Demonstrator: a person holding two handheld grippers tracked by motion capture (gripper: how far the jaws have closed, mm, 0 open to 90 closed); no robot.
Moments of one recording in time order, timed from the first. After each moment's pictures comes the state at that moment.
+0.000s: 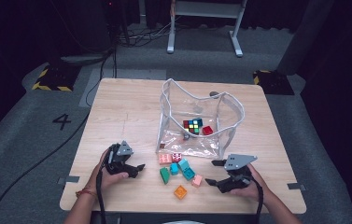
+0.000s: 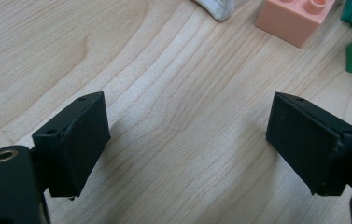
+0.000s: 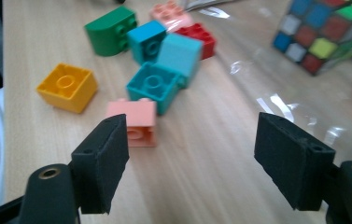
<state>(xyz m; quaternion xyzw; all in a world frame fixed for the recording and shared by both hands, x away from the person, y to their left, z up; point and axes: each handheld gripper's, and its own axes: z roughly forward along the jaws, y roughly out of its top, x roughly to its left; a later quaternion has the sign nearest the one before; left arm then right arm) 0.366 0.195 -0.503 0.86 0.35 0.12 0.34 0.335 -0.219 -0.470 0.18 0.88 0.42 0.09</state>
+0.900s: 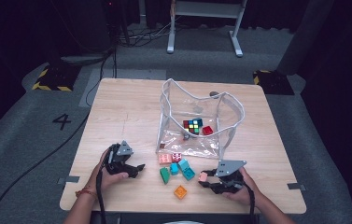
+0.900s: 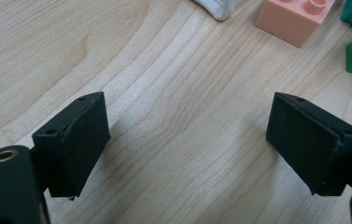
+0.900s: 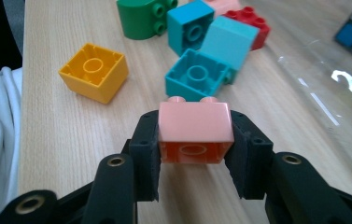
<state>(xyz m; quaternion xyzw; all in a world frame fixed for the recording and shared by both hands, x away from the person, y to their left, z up) 0.366 0.195 -0.503 0.86 0.35 0.12 0.34 0.329 -0.203 -0.483 0.14 0.90 0.41 0.08</state>
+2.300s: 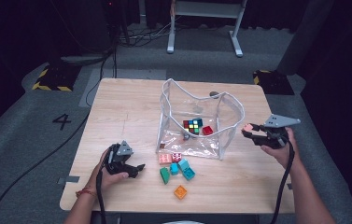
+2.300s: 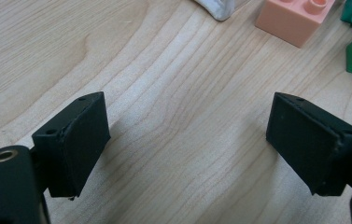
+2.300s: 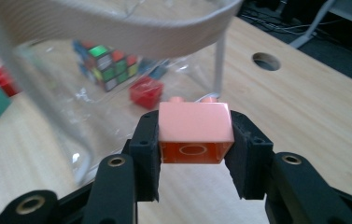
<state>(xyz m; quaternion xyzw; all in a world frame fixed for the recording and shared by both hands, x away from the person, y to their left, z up) 0.366 0.195 -0.503 0.86 0.35 0.12 0.35 0.427 -0.328 -0.404 0.30 0.83 0.42 0.22</state>
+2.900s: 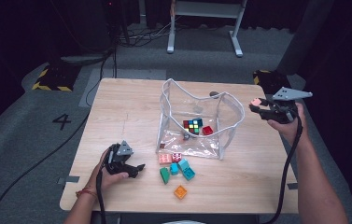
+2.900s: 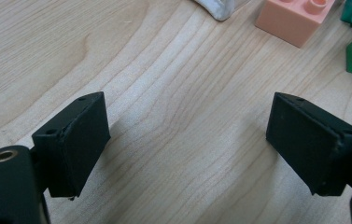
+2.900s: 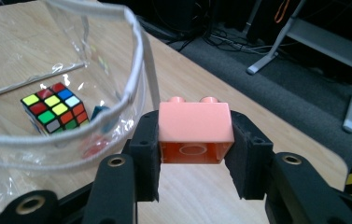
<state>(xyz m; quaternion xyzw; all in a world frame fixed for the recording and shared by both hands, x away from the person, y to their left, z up) 0.366 0.195 -0.503 0.86 0.35 0.12 0.35 0.467 -0.333 -0.335 0.31 0.81 0.42 0.27</state>
